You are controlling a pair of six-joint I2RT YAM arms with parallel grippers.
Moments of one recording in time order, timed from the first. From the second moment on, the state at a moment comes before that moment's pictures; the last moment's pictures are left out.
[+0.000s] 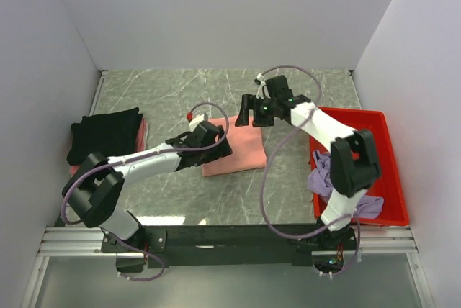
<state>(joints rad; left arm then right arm) -0.77 1.53 0.88 -0.19 -0.20 -0.98 0.41 1.81 1.36 -0.42 -0.37 0.37</state>
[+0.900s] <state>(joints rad) -0.62 1.74 1.07 -0.23 -0.23 -0.92 0.40 1.73 1.05 -0.30 -0.40 0.41</state>
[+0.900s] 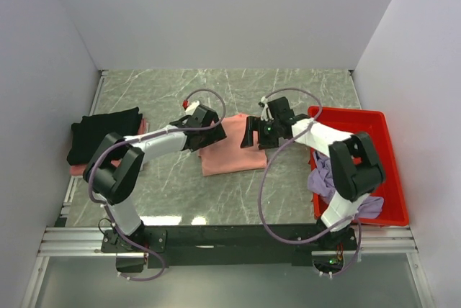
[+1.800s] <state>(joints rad) -0.60 1.61 1.00 -0.35 -0.37 -0.93 0.39 0.81 0.69 -0.24 0.11 0.56</state>
